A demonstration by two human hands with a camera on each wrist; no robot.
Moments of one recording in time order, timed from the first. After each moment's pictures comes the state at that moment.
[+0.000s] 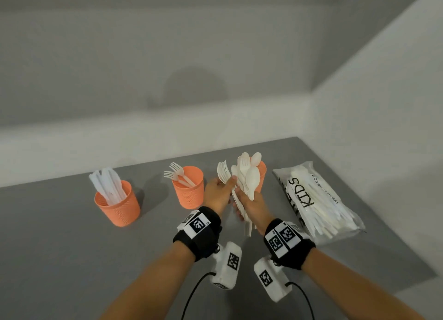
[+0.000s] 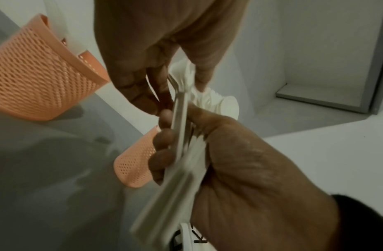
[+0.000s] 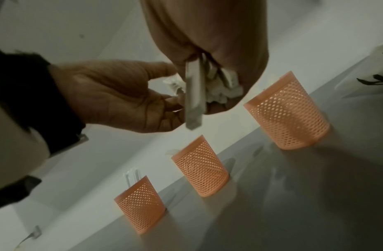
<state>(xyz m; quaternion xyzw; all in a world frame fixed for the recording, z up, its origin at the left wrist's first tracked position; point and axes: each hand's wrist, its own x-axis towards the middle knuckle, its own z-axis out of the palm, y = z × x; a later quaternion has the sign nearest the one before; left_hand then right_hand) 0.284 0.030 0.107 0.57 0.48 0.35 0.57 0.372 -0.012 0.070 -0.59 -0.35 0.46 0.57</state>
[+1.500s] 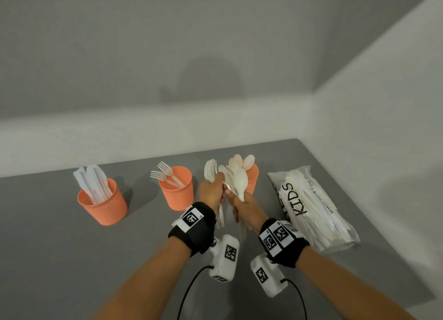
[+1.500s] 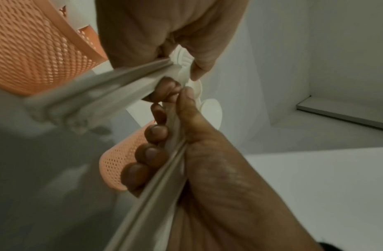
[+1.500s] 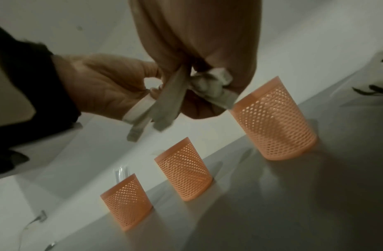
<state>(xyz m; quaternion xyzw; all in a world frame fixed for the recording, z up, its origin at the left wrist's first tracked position) 0.316 0.057 0.090 0.43 0.55 0.38 0.61 0.406 0.003 0.060 -0.60 -0.46 0.46 0.47</state>
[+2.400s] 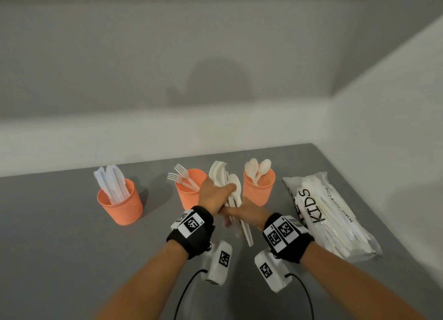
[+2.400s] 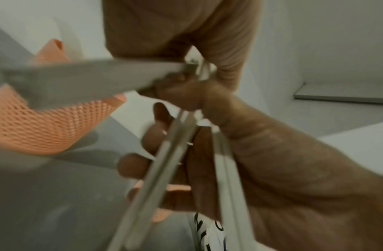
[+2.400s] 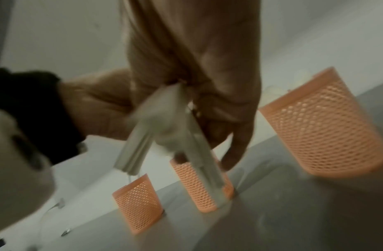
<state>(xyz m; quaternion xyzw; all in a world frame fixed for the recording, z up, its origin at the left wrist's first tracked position) 0.275 0.071 0.089 0.51 0.54 0.39 0.54 0.378 0.024 0.079 -0.55 -0.53 0.55 0.32</state>
